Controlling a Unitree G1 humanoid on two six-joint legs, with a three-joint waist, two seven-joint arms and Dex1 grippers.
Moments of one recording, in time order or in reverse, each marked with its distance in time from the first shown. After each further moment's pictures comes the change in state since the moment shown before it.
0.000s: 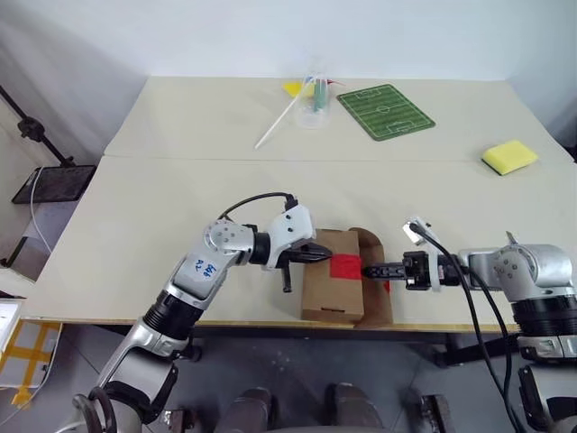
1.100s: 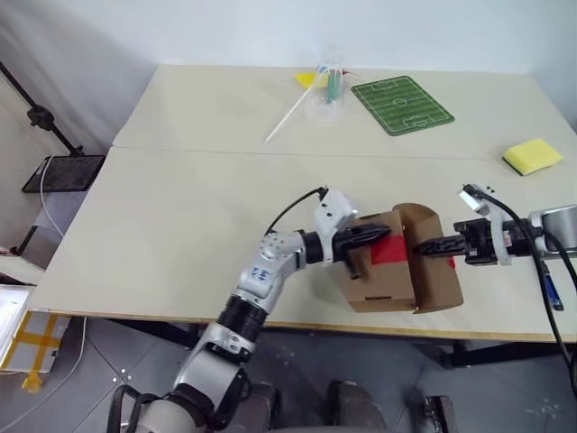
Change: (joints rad) left arm -0.056 -0.490 0.116 0.394 -0.075 -0.256 0.215; right arm -0.280 -0.365 0.069 0.097 0.213 0.257 -0.167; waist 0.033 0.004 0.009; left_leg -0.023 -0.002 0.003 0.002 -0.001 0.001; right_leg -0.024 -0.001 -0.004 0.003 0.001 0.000
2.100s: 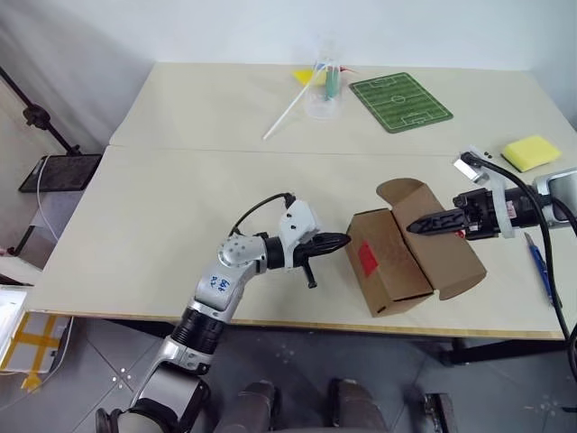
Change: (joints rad) left arm 0.131 0.273 -0.008 -0.325 0.030 0.074 -0.088; right arm -0.108 0.008 0.042 -0.046 0.141 -0.001 -0.052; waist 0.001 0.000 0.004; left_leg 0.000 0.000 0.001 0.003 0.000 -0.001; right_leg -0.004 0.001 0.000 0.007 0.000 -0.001
